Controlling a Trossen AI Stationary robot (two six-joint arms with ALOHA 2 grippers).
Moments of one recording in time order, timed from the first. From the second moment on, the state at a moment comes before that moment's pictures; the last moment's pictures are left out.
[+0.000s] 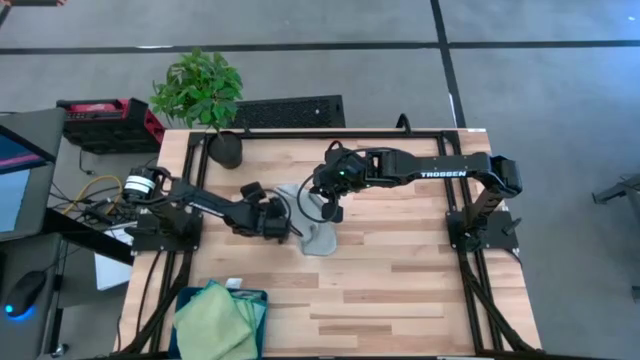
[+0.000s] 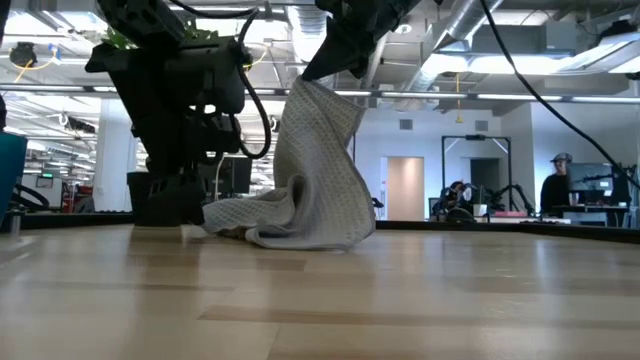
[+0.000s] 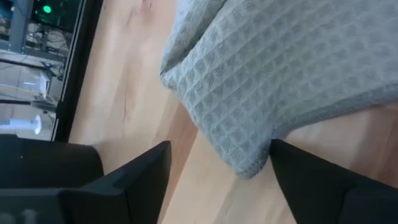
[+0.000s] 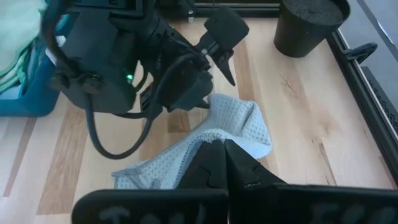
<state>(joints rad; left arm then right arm) -0.10 1.67 0.81 -0.62 -0.76 -0.43 -0.08 1.71 1.48 -0.48 -0.02 -0.10</state>
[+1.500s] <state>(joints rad) -0.09 1.75 1.12 -0.49 -0.09 -0.14 -0.17 1.67 1.47 -0.58 -0.03 -0.03</state>
